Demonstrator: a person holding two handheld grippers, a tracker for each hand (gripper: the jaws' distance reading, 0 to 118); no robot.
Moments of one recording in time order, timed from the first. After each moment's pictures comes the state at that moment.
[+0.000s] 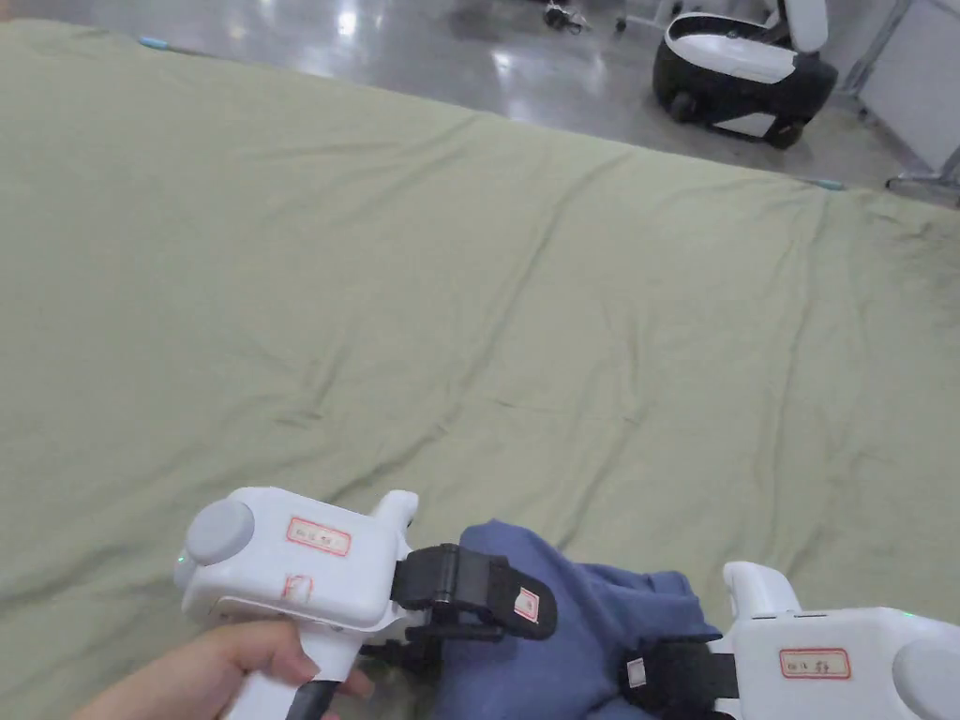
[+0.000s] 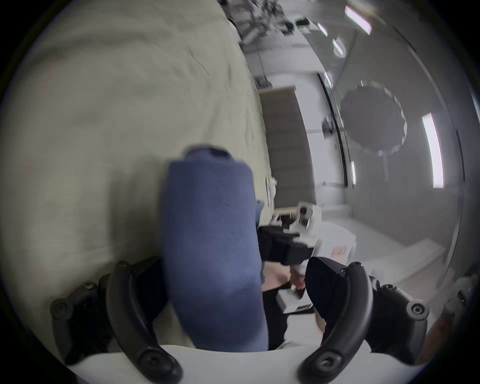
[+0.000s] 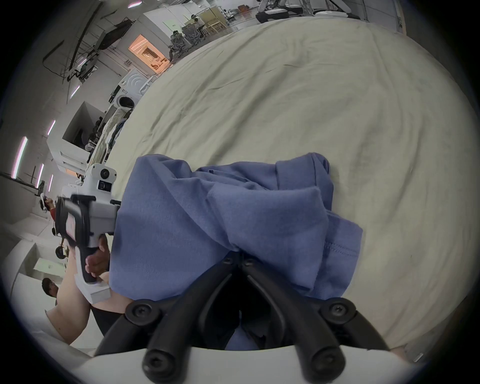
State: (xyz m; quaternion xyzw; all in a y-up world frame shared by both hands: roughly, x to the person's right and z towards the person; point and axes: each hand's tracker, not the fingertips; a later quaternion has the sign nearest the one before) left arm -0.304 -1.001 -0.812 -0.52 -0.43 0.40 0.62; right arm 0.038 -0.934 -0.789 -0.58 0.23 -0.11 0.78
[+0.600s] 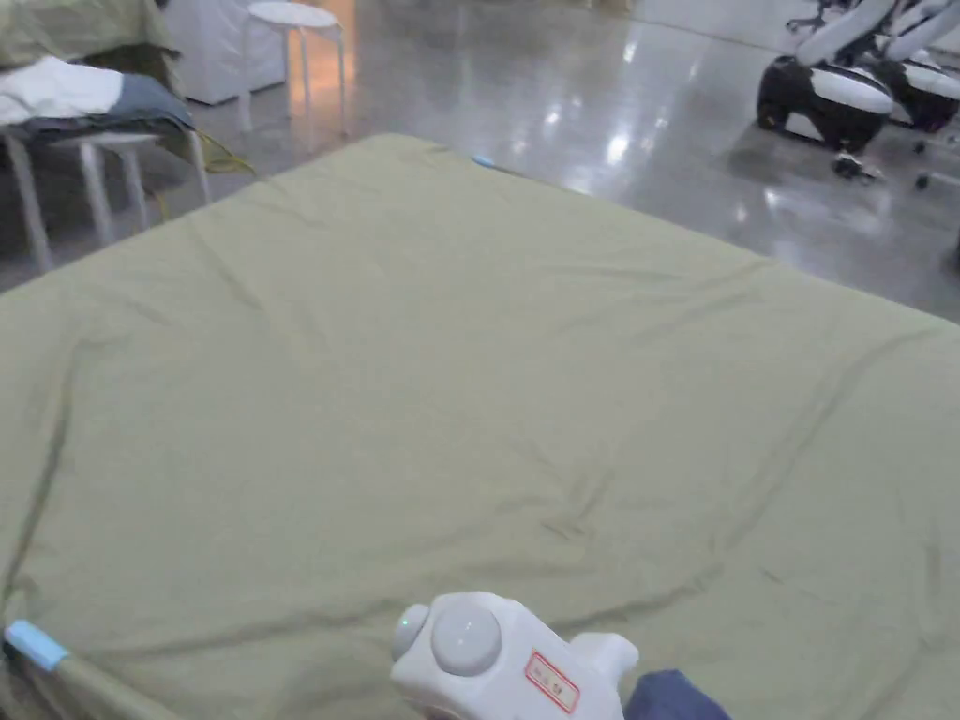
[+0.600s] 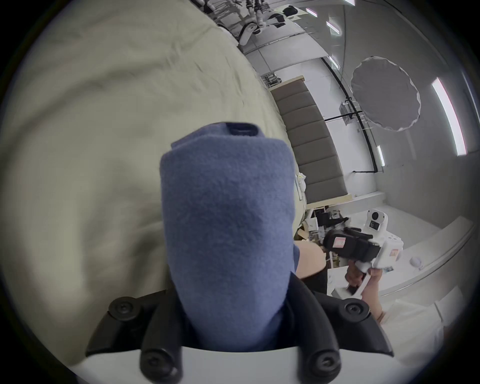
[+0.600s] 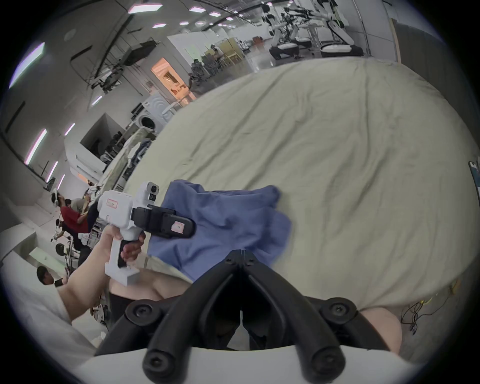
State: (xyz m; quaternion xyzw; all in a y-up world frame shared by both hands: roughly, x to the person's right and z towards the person) left arm -0.366 -0.971 -0.771 -0.51 -0.37 0.33 0.70; right arm 0.069 -0.852 -0.700 -0.47 0.26 -0.12 0.83
